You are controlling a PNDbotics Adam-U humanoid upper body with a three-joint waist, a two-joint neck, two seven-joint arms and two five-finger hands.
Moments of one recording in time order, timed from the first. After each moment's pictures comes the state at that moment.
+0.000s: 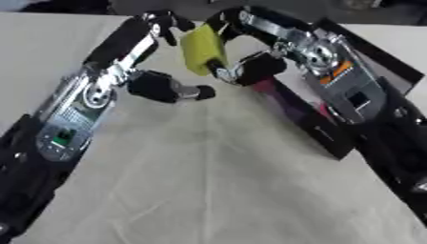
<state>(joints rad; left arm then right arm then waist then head) -0.76 0.44 -0.38 -1.64 -0.58 0.14 -0.16 -0.99 -0.29 0.43 -1.47 0.28 0.13 0.34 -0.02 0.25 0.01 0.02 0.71</state>
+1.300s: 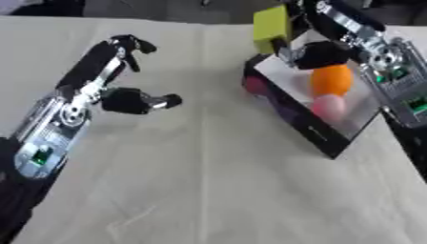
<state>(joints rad) -0.64 0.50 -0.32 -1.62 -0.56 0.20 -0.12 -0.82 -0.46 0.24 -1.50 0.20 0.20 0.17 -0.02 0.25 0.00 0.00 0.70</state>
